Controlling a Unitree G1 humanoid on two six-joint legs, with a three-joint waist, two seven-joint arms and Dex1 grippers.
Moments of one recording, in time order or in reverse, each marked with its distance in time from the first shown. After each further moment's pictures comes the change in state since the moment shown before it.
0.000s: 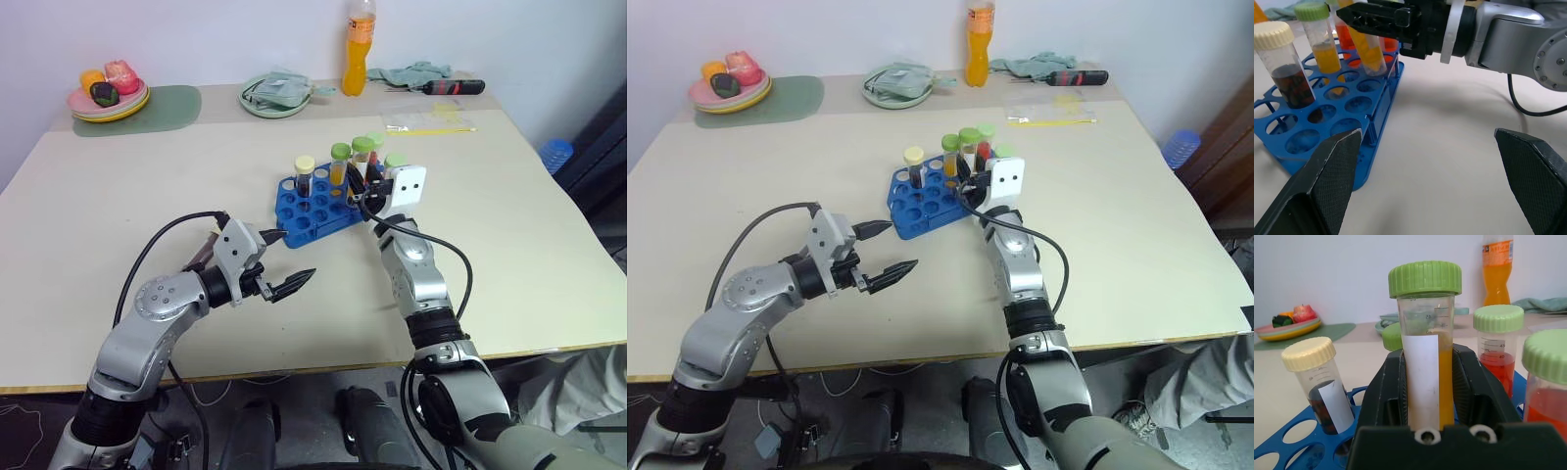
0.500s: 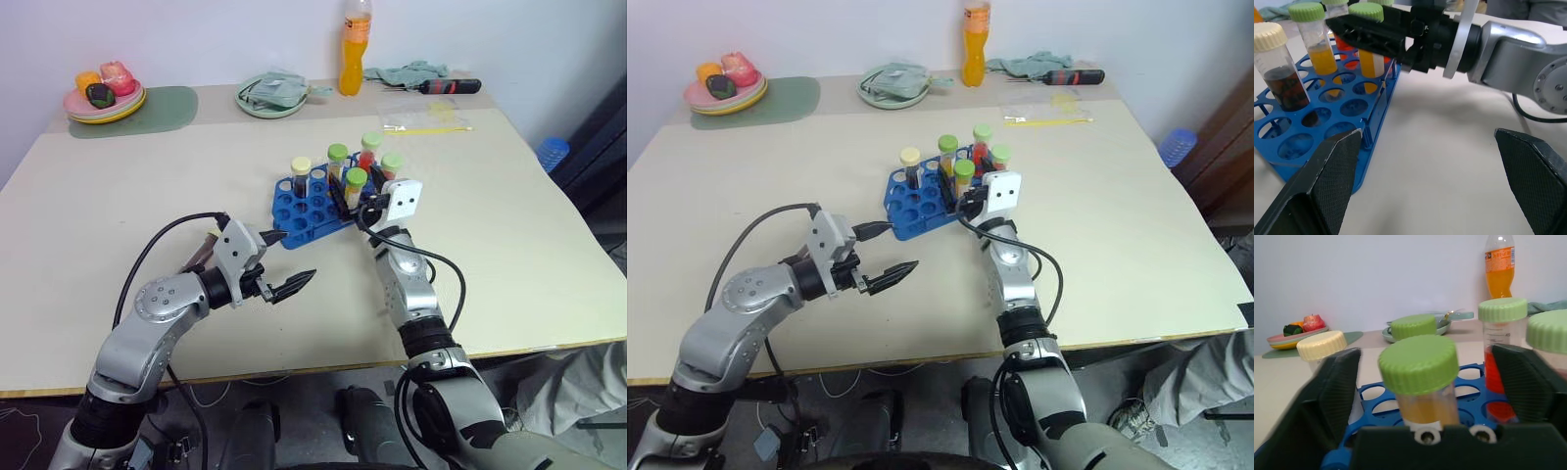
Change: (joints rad) left arm 0.006 0.000 0.001 -0.019 -0.009 0.014 0.008; right arm 0.027 0.035 0.000 0.076 -0.008 -0.137 0.029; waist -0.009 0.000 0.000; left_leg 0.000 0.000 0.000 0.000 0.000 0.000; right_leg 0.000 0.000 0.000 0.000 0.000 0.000
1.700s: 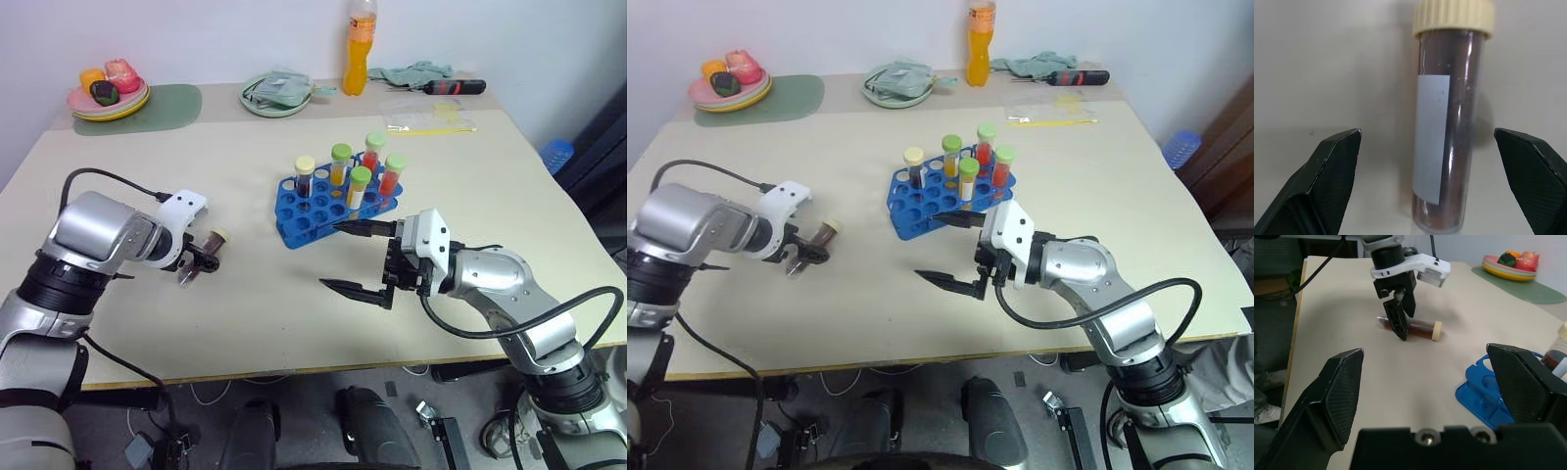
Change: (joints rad) left arm -0.650 0.350 -0.266 0.556 -0.068 0.951 0.144; right arm 0.264 -0.624 0.197 -0.964 0.264 0.655 0.622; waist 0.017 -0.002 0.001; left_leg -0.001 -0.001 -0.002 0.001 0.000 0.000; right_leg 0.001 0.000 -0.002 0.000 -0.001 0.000
